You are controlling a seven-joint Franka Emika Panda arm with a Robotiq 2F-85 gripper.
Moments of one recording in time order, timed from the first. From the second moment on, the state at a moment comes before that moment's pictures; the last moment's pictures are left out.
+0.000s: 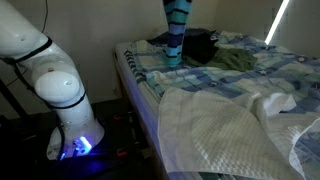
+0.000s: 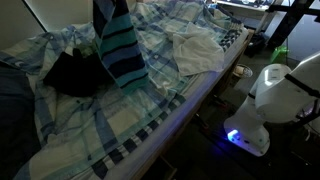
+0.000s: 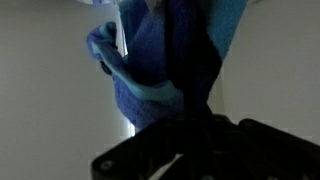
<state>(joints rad) 0.27 -0.43 0.08 -1.82 0.18 2.62 -0.08</state>
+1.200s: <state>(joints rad) 0.34 -0.42 0.01 -1.97 0.34 2.58 -0.20</state>
